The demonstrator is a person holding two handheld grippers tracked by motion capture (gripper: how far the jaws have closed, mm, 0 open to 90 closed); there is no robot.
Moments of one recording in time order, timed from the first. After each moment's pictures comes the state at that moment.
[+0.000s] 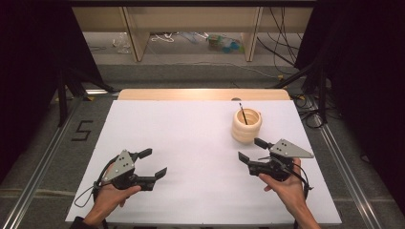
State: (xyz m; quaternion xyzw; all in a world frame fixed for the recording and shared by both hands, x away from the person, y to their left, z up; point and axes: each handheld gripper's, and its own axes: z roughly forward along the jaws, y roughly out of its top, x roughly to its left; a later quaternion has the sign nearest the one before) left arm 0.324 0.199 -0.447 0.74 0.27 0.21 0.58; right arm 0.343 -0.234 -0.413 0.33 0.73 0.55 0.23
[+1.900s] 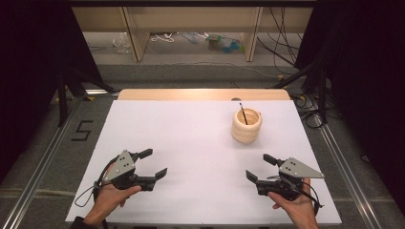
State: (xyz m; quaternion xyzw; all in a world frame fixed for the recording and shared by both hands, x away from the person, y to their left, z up) left arm 0.324 0.198 -0.448 0.74 0.27 0.21 0.58; right arm 0.305 -0.254 -0.435 0.34 0.74 0.54 0.21
